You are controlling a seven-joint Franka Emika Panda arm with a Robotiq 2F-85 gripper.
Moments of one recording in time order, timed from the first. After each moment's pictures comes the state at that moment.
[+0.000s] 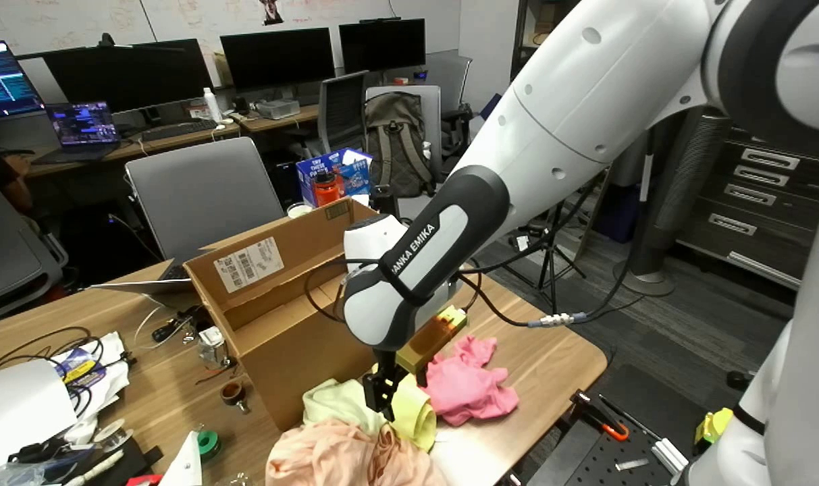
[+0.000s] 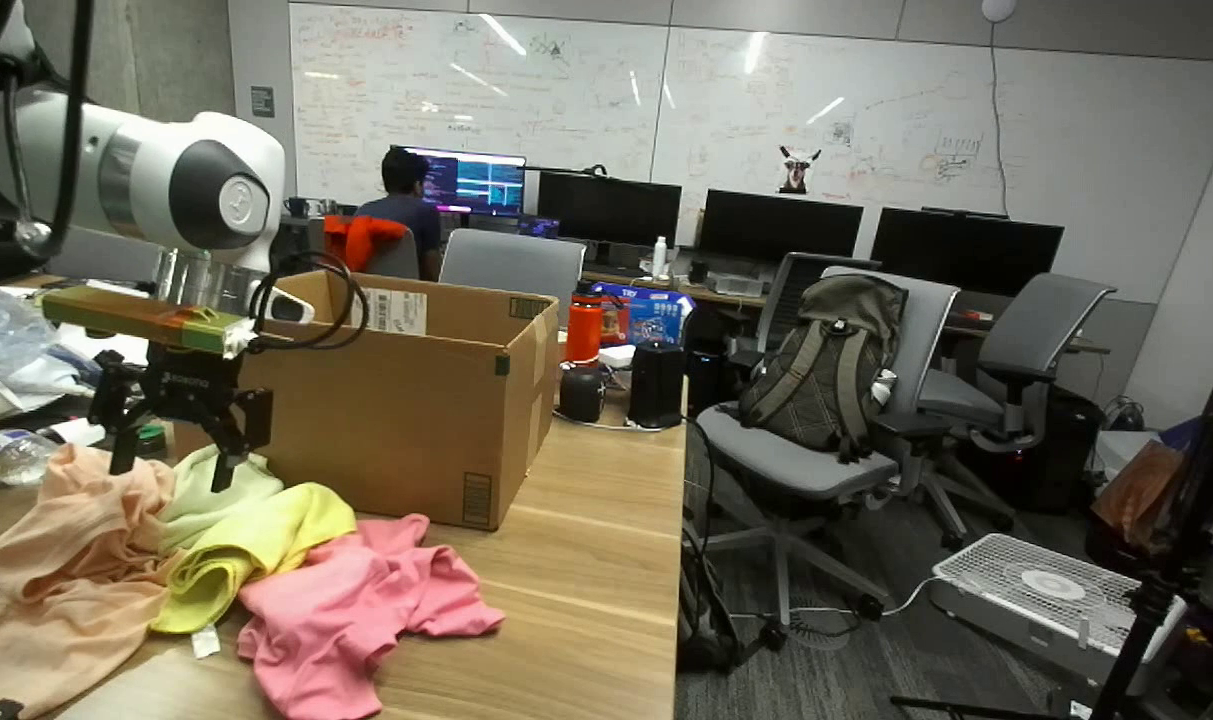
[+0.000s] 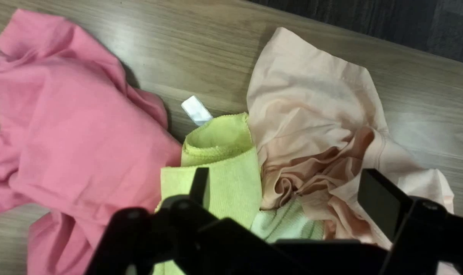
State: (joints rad) arm 0.18 0.25 0.21 -2.34 0.12 2.35 0.06
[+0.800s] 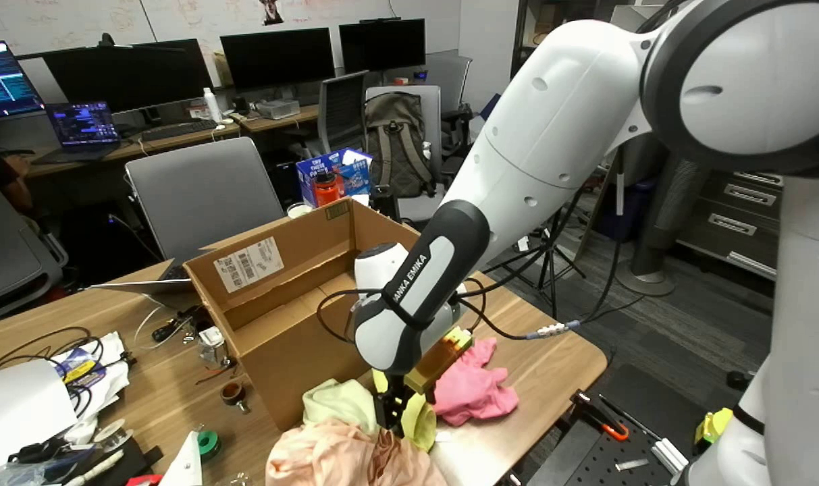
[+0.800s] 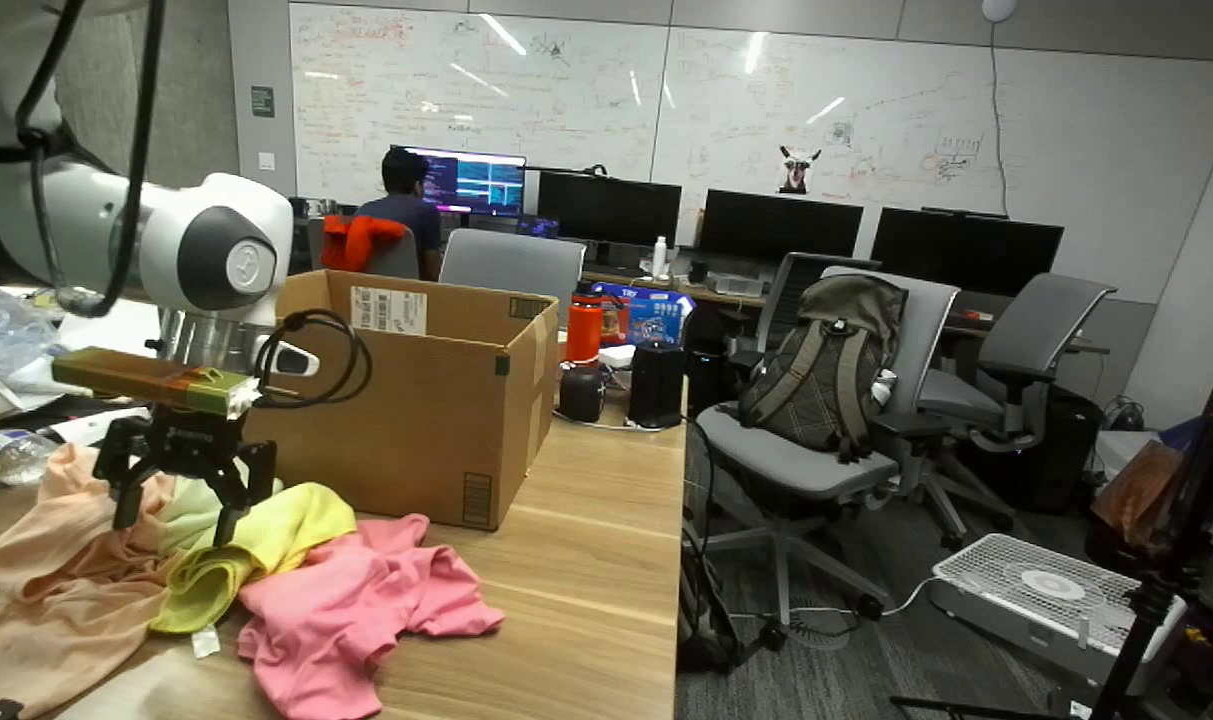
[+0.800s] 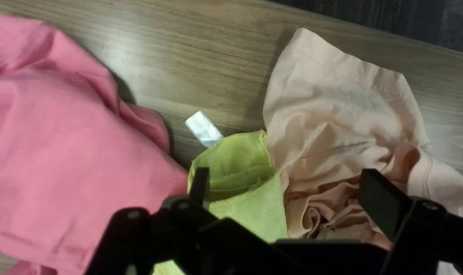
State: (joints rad) arm 0.18 0.36 0.20 -2.36 0.12 2.44 0.06
